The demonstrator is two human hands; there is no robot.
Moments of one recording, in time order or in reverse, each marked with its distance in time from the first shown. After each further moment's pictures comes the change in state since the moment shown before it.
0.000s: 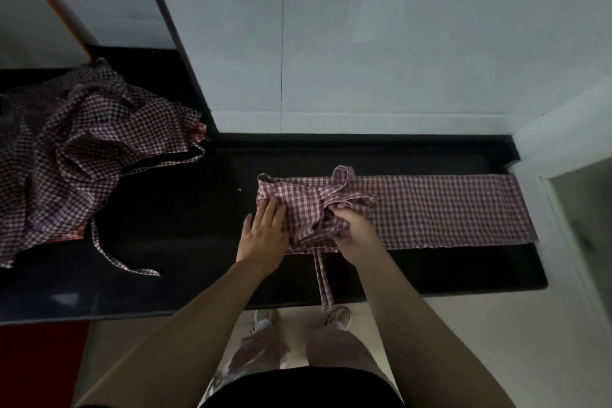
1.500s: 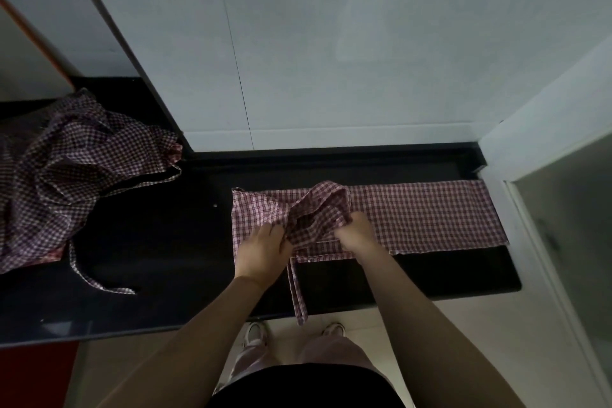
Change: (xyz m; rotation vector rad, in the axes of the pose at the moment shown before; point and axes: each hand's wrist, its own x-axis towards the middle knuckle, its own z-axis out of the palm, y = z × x) left_hand -0.010 0.056 -0.011 -0.088 0.352 0.116; right_hand -0.002 -0.049 -0.049 -0.844 0.134 -0.179
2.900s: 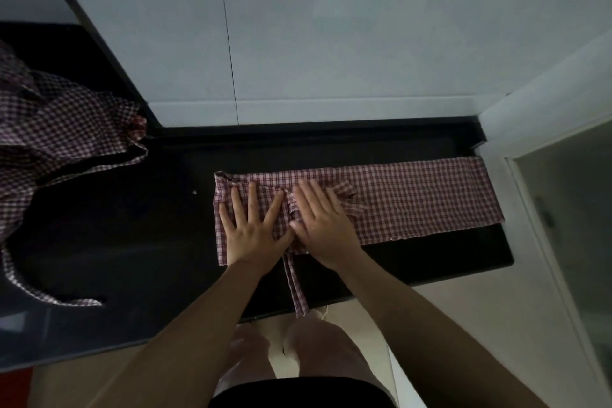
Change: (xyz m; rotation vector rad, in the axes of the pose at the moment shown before) left_hand 0.023 -0.032 0.047 0.200 -0.280 -0.089; right_hand 0.014 0.030 0.060 -1.111 0.214 -0.875
